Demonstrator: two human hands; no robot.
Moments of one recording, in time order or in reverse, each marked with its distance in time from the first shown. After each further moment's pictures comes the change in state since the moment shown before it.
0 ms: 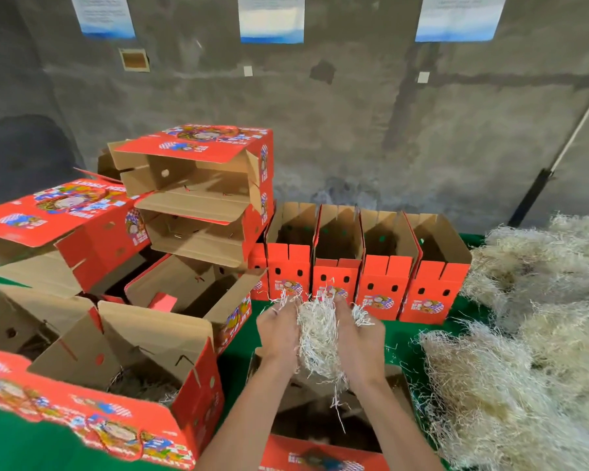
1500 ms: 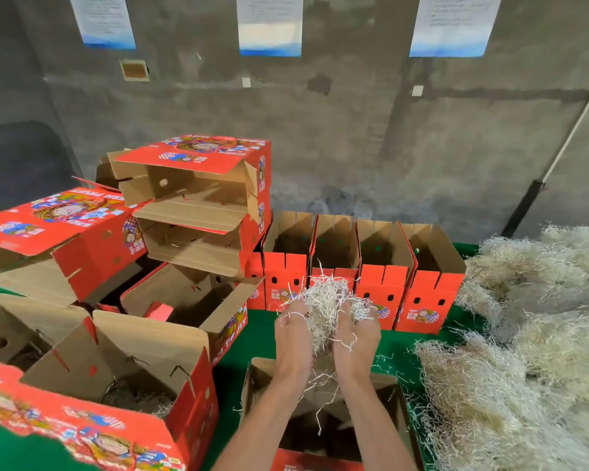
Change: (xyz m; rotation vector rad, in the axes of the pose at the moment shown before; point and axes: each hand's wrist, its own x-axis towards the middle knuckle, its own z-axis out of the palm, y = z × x) left_hand -0.023 0.003 0.016 0.050 -0.075 0.103; right_hand 0.012 -0.007 0.024 0.086 0.277 -0.263
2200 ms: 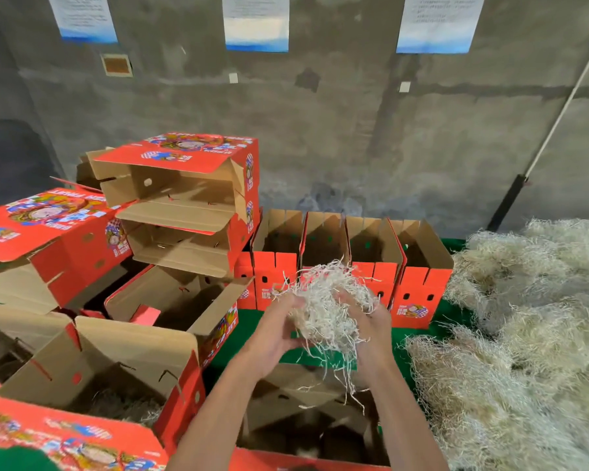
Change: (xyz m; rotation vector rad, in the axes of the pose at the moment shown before) left_hand 0.040 0.016 -0.032 0.008 -0.570 -0.097; right_hand 0.030 -0.019 -0.036 0.328 -0.353 0.236
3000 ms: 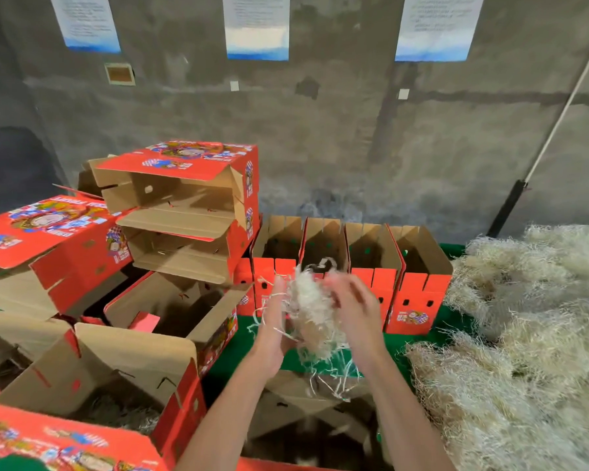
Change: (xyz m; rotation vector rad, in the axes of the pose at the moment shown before) left_hand 0.015 -0.001 0.013 -0.243 0.124 0.064; right_hand 0.011 -0.019 0.011 -0.313 -0.116 -0.200
